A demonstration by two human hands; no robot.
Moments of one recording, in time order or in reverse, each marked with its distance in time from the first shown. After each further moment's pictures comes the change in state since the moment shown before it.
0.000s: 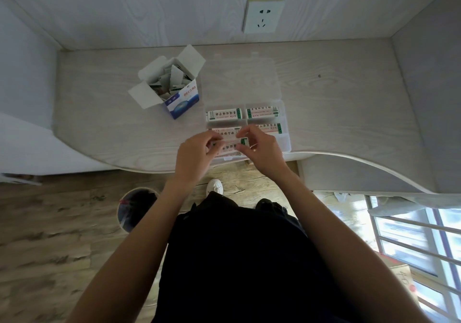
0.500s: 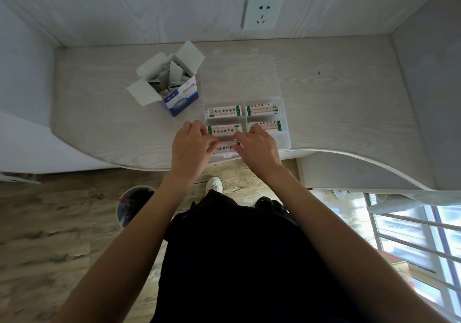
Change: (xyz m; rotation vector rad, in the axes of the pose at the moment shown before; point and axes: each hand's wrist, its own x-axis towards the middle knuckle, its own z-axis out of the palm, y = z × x) left_hand 0.004 -0.007 -0.003 0.488 0.052 0.133; right_hand 0.008 0.006 0.017 -0.754 0.015 -0.274
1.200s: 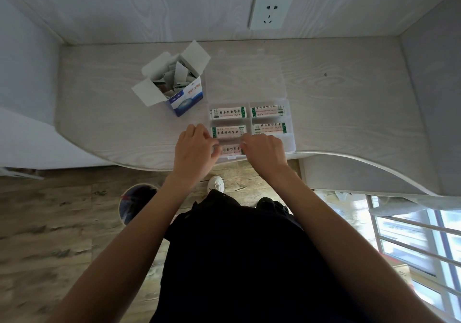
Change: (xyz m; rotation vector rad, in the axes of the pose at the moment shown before) left_hand -0.003 -0.004 0.003 0.049 -0.085 -0.002; right_hand 0.006 -0.006 -0.014 -0.163 -0.124 0.053
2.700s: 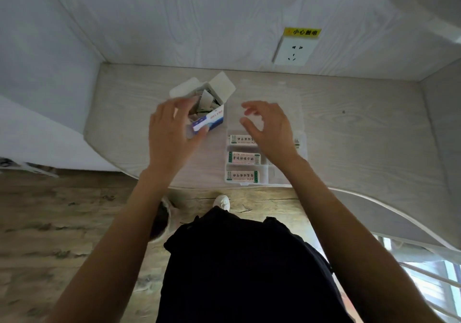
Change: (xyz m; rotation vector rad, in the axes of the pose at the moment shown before) left_hand 0.029 -0.056 -0.070 -0.166 0.365 -0.217; right_hand 0.065 -0.005 -0.066 0.640 0.343 -0.080
